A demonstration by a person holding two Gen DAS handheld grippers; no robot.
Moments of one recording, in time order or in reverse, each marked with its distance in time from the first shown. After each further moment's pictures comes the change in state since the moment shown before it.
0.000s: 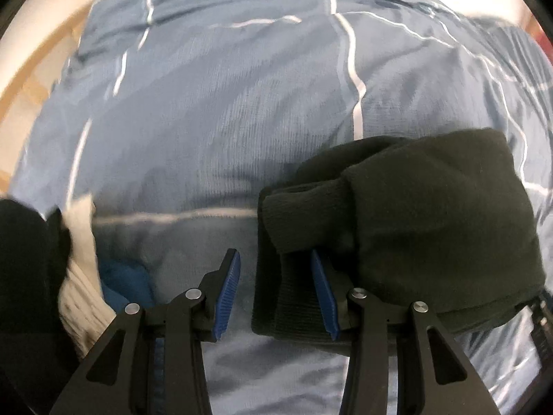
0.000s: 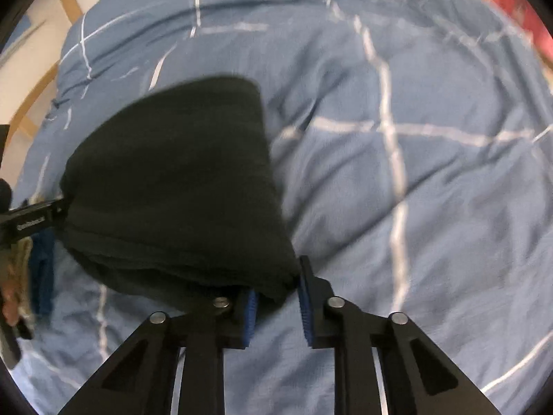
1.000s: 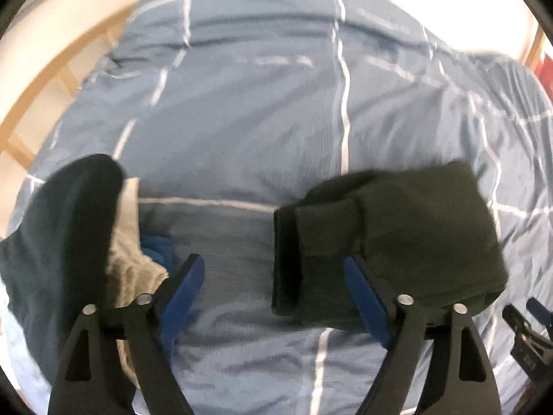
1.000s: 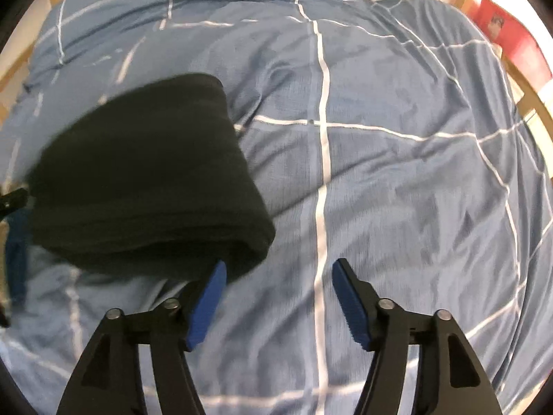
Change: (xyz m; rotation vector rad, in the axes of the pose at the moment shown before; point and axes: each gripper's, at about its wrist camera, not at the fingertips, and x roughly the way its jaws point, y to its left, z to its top) left arm -0.083 0.005 -0.042 -0.087 -0.148 0.015; right arm -0.048 -0.016 -0.007 0.000 0.082 -0.145
